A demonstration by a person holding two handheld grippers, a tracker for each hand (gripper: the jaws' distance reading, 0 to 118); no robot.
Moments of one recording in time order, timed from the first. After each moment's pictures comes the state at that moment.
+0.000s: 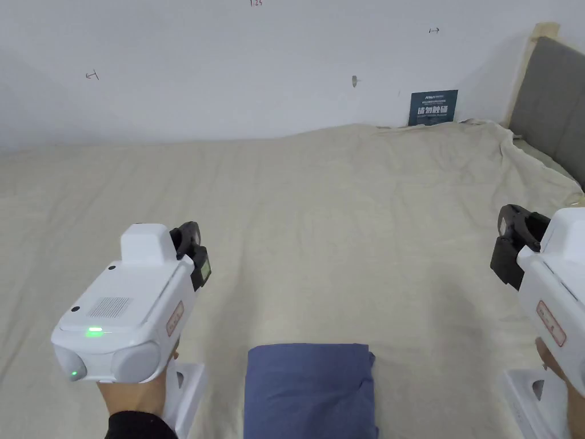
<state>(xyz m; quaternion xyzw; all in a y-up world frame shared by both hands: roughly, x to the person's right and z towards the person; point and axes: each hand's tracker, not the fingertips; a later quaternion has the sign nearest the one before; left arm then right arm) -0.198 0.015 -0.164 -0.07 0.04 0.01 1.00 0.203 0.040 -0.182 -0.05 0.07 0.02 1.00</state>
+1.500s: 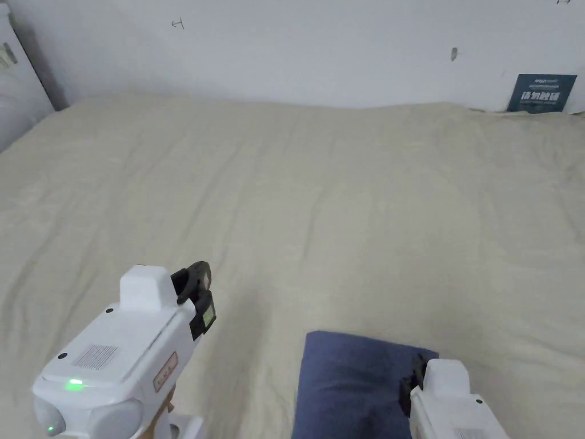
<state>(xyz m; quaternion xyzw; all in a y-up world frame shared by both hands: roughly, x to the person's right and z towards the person) -0.260 -0.044 -0.108 -0.15 0.08 0.07 0.98 0.049 -0.201 -0.197 -0.27 0.15 0.04 0.95</state>
